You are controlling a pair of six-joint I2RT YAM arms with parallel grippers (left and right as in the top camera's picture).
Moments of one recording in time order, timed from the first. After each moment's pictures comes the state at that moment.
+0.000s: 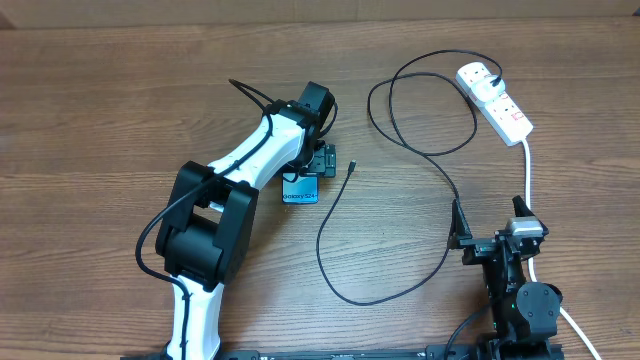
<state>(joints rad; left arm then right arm) -0.46 2.16 1.56 -0.86 -0.07 -0.47 0.05 0.01 0.02 -0.03 0.01 0.00</state>
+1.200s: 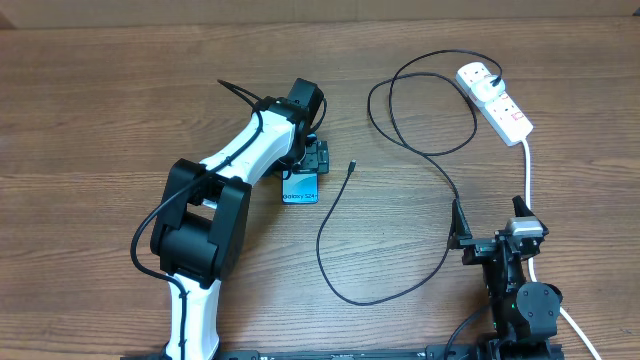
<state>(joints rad) -0.42 2.16 1.56 -0.87 -0.04 -0.47 0.05 0.01 0.02 -0.03 0.01 0.00</state>
